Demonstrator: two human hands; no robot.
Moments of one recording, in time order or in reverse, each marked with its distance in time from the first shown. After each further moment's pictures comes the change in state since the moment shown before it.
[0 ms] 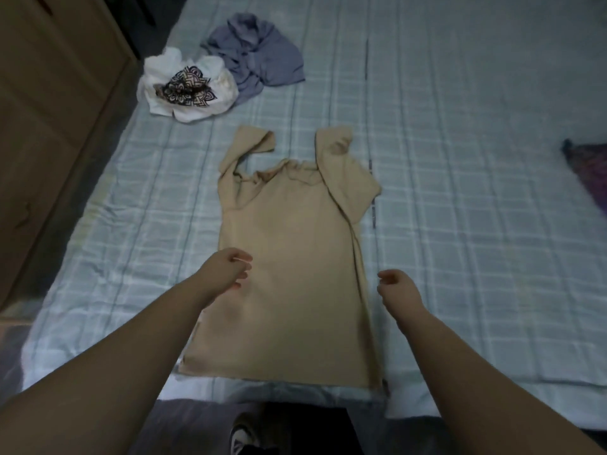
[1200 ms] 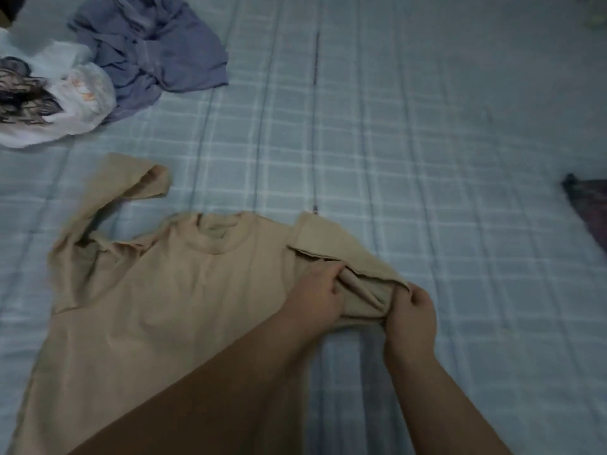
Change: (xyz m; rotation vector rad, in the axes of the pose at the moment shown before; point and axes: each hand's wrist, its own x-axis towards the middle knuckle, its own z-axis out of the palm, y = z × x) left_hand 0.202 0.174 0.298 0.370 -0.199 0.584; right_hand 0.246 -0.042 -0.057 0.316 0.496 -0.045
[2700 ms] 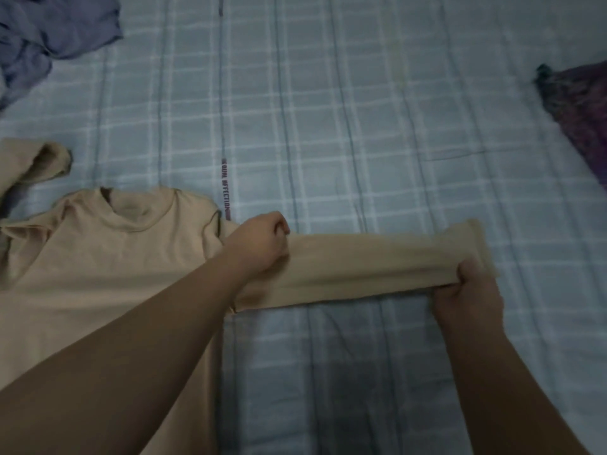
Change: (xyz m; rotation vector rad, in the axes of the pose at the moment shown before) left_hand 0.067 0.025 0.085 0.416 -0.004 -0.169; right_hand 0.140 0.093 -0.199 -0.490 -0.069 0.078
